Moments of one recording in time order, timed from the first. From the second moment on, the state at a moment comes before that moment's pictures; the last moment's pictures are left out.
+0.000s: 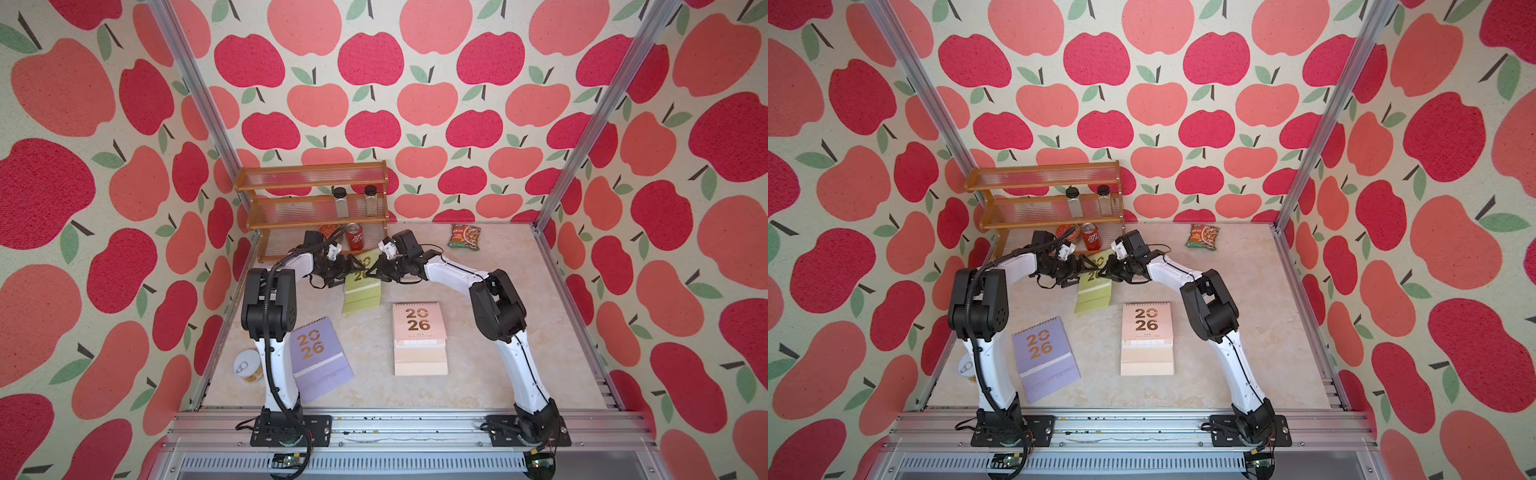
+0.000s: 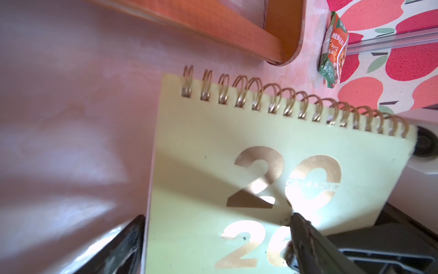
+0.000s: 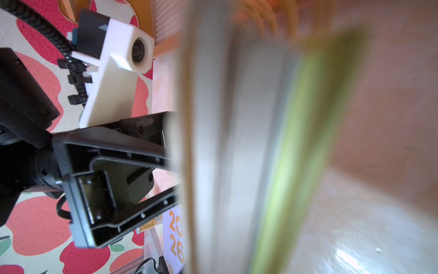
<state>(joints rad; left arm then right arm) -0.06 2.08 1.44 -0.48 0.73 -0.38 0.71 2.31 1.82 -0.26 -0.60 0.76</state>
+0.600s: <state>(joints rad) -0.17 1.65 1.33 -0.36 0.62 -0.27 0.58 1.62 1.18 -0.16 -0.81 0.68</state>
